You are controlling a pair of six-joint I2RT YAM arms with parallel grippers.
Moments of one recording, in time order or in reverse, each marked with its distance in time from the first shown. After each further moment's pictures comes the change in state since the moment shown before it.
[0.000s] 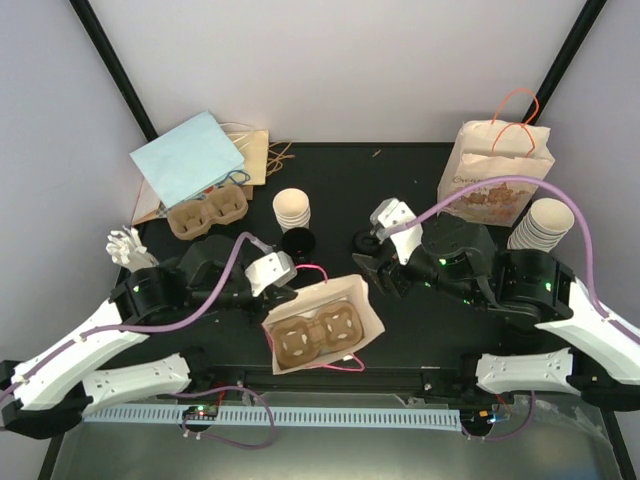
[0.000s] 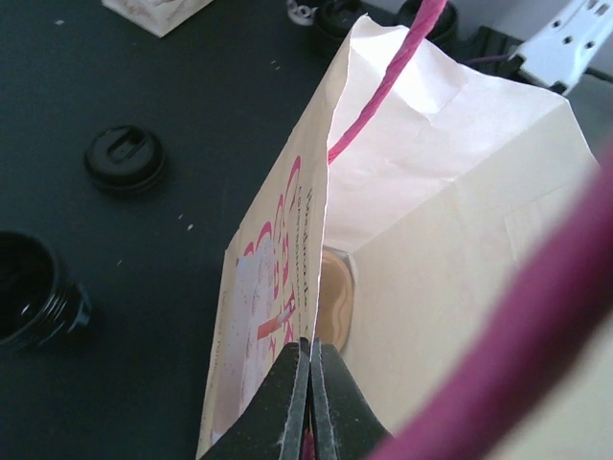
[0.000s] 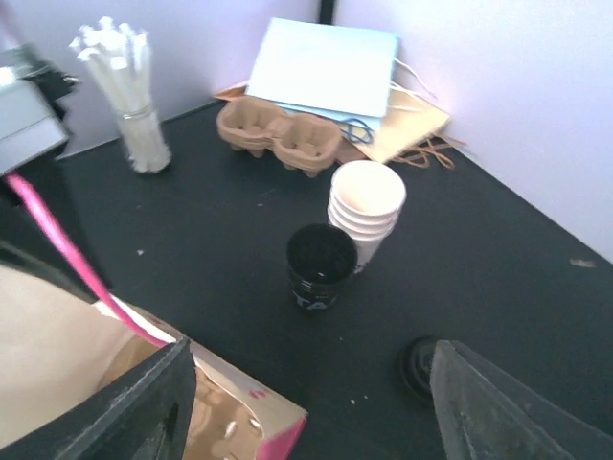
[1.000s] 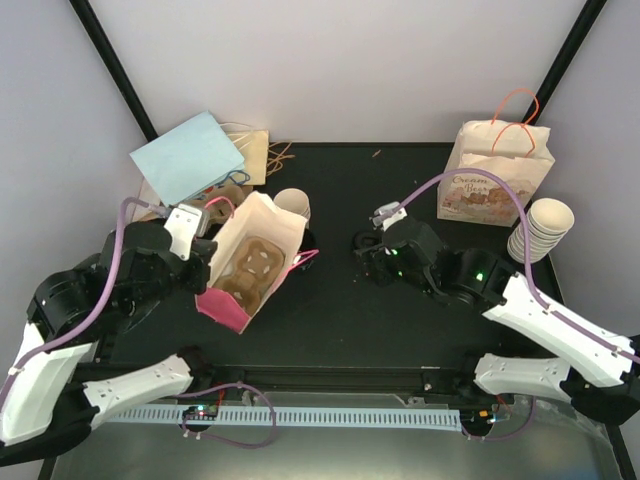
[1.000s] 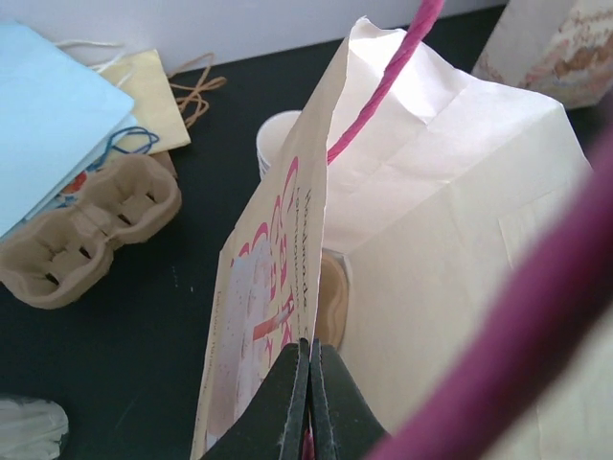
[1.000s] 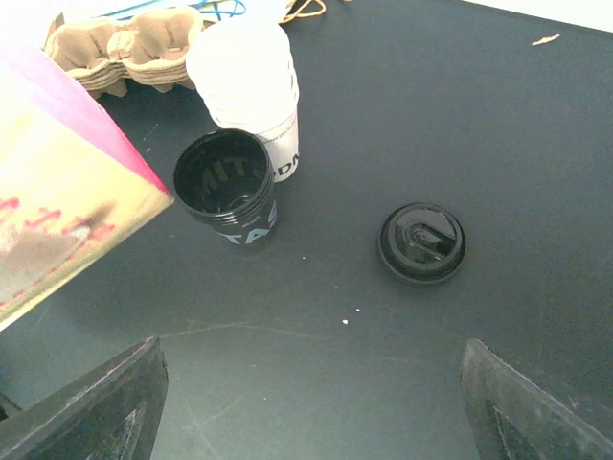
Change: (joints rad) left arm 0.175 -0.027 0.376 -0.416 -0.517 -0.297; right arm -0.201 0.024 -0.320 0.111 0.042 0.380
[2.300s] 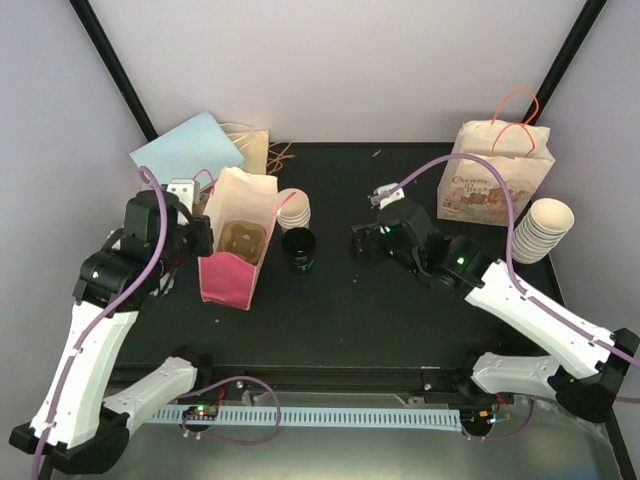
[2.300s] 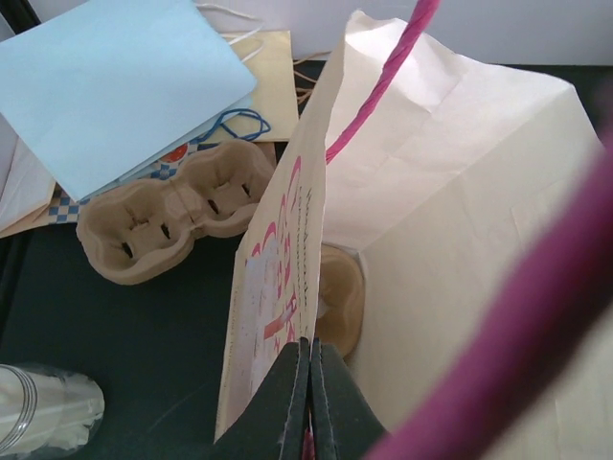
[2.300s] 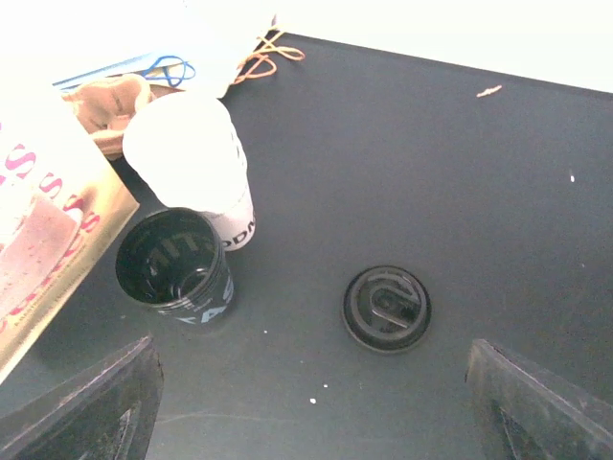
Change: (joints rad) left arm 0.466 0.061 -0.167 0.241 0.116 0.060; right arm -0.123 0.066 -0.050 0.186 0.019 -0.052
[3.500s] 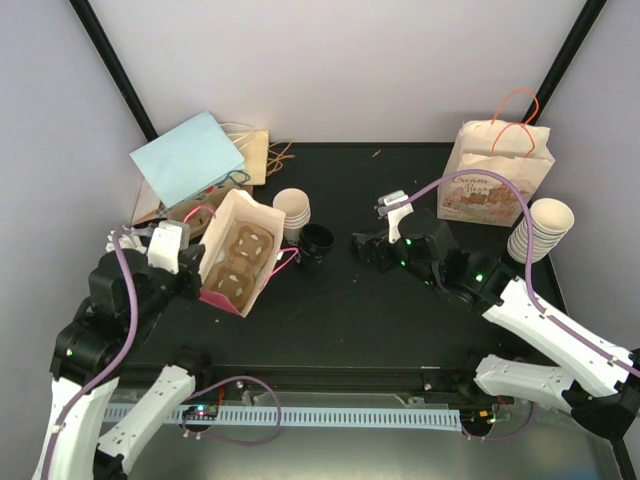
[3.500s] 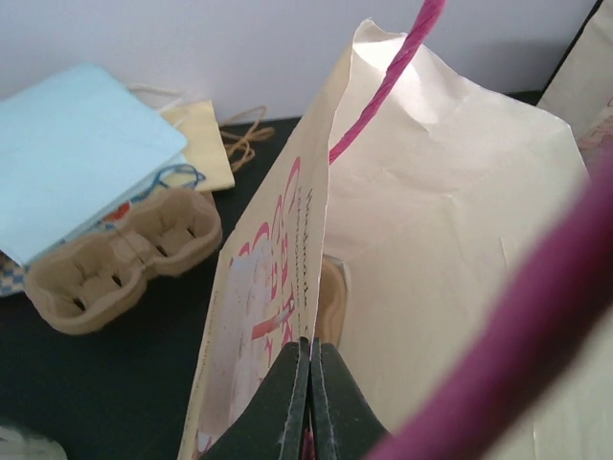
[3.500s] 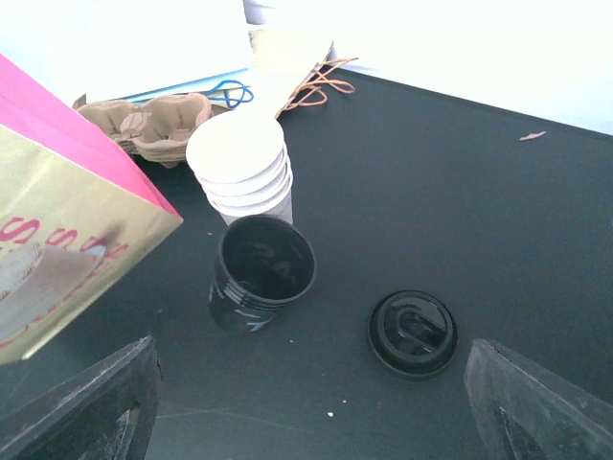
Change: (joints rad) left arm 0.006 -0.322 -0.204 0.075 0.175 0.138; right arm -0.001 -0.129 -0.106 0.114 -0.088 -0.113
